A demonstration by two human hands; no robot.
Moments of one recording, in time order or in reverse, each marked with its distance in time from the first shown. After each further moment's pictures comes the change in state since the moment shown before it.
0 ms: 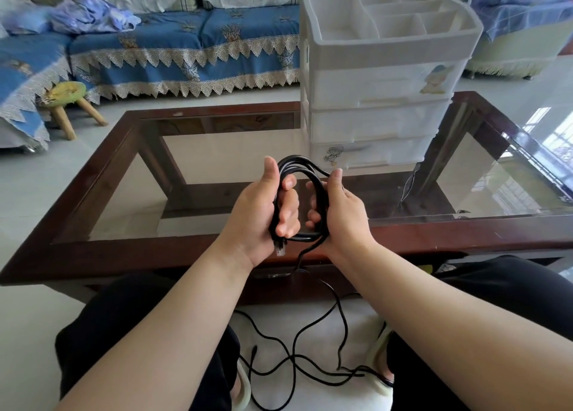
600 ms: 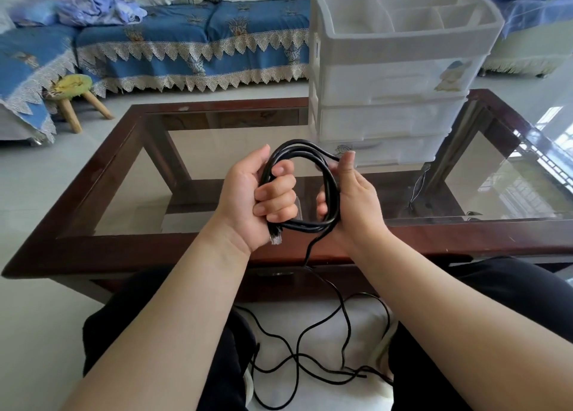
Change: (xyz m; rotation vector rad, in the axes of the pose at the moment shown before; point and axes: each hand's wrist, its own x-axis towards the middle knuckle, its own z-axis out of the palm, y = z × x) left_hand 0.008 0.026 -0.015 -0.230 -0.035 -0.152; right_hand 0.007 -0.014 0.004 0.123 -0.178 -0.055
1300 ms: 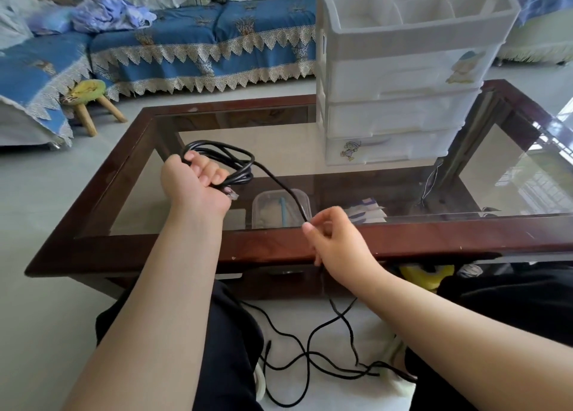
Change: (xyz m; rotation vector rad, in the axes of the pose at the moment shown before) left_hand -0.001 0.039 -0.035 -0.386 0.694 0.542; right_hand -0.025 0.050 -0.022 -0.907 -0.066 -0.041
